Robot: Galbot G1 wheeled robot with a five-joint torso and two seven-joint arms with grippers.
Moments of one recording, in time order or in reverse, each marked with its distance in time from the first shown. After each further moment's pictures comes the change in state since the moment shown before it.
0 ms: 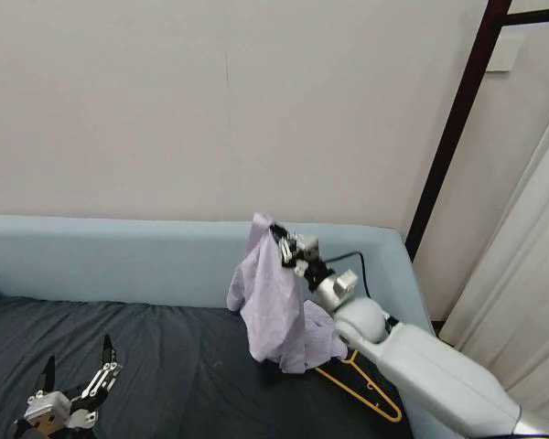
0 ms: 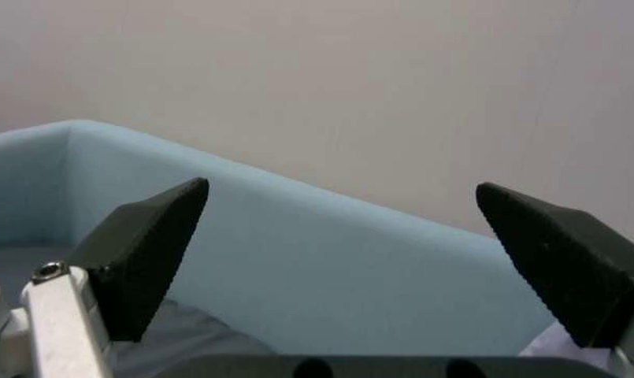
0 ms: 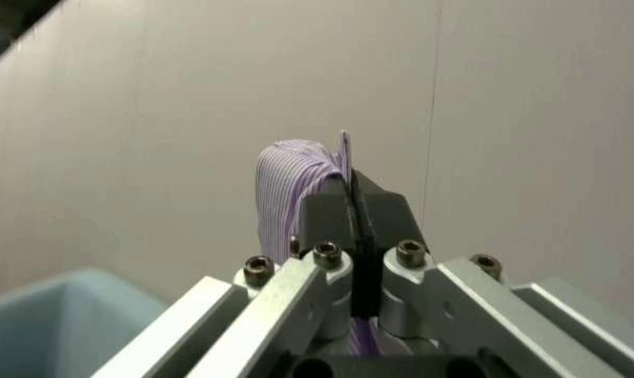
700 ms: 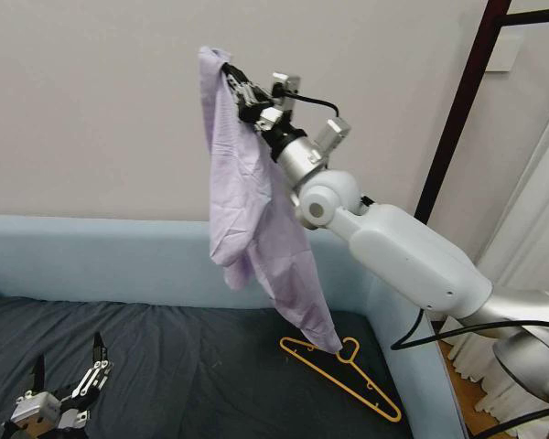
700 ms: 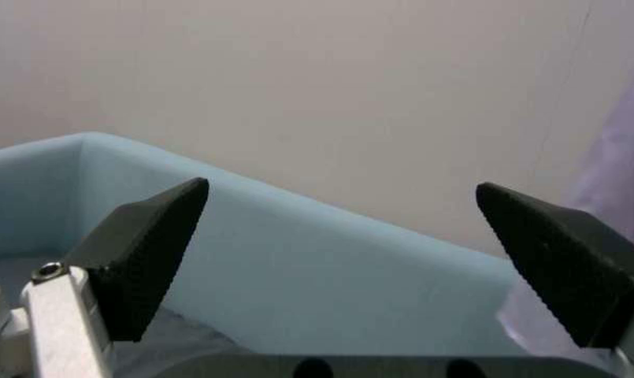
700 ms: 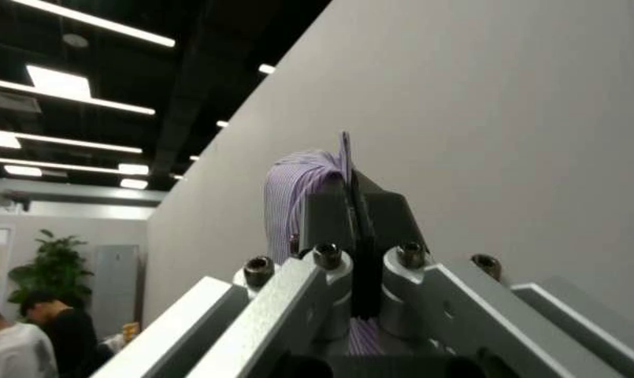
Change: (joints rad) left arm 0.006 -0.010 -0.022 -0.020 -0.009 -0.014 -0.005; right arm 0.454 0.255 -0.080 -0.070 0.428 -0.087 -0.053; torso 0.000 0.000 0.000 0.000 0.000
